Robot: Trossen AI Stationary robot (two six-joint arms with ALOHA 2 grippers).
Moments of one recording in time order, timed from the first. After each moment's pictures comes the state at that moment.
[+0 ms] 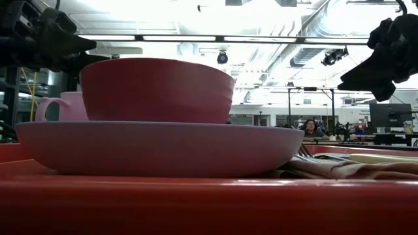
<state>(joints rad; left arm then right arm) 0.22 0.04 0.02 0.04 0.28 -0.20 0.30 0.01 0.16 -0.49 0.59 0.54</state>
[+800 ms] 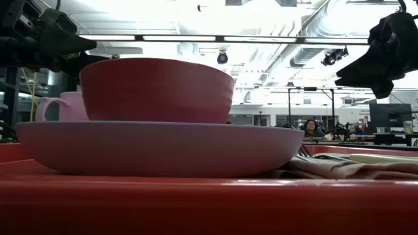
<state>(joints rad) 0.22 0.04 0.02 0.04 0.28 -0.21 0.30 0.01 0.16 -0.44 0.66 0.54</state>
